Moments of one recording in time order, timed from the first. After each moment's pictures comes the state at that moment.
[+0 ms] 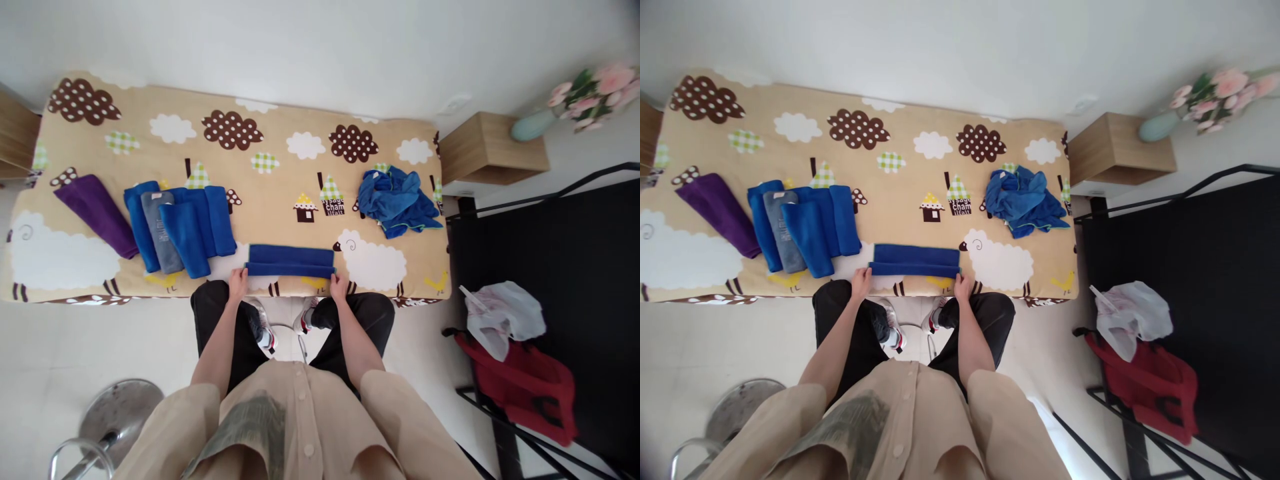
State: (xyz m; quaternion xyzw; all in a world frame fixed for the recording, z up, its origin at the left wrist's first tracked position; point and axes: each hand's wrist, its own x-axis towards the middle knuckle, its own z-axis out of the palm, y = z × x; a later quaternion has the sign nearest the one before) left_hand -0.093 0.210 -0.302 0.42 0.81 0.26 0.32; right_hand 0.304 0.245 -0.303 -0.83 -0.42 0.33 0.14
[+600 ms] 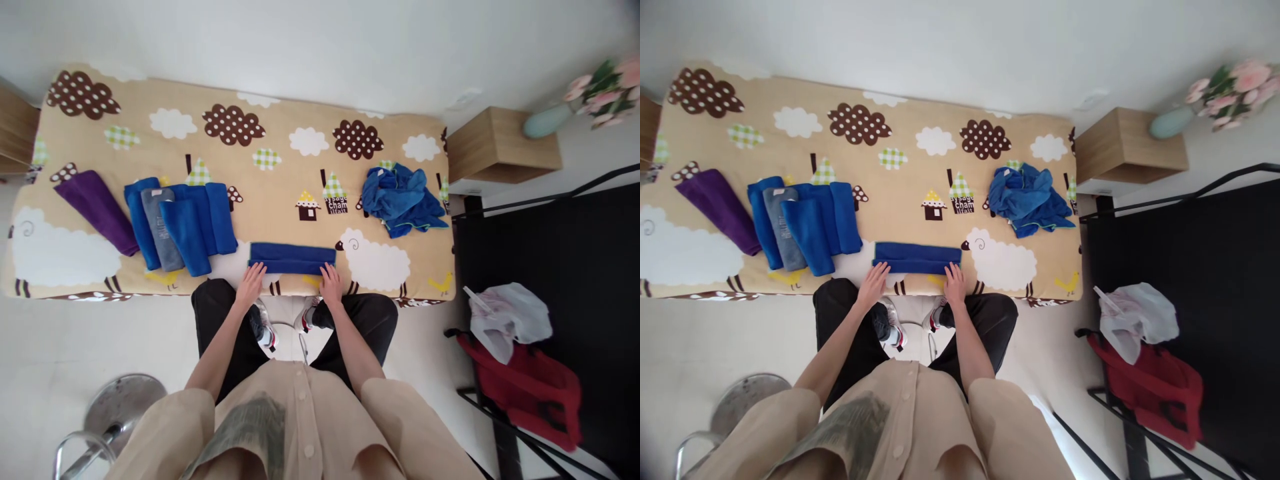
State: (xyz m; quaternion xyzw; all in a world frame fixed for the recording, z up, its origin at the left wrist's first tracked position) left_hand -0.067 0.192 -0.282 0.67 0.63 0.22 0.33; right_hand 0.280 0.229 -0.287 -0.65 -0.72 0.22 0.06
